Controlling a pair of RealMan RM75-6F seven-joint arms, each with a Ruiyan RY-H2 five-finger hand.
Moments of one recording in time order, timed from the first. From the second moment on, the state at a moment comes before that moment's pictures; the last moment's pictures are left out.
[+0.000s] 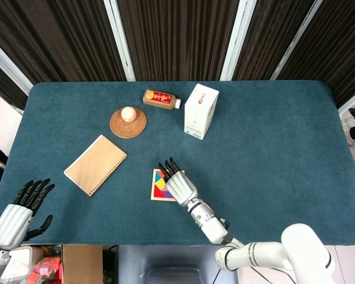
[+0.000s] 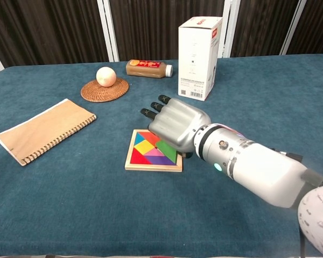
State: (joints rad) left arm -0.15 -1.14 0.07 -1.47 1.75 1.56 -0.16; right arm 0.91 -1.92 0.11 -1.28 -1.03 1.03 -1.24
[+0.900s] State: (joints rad) left arm -0.15 -1.15 0.08 -1.46 1.76 1.57 -0.17; right arm 0.92 -1.85 0.06 -1.40 -0.96 1.06 -1.34
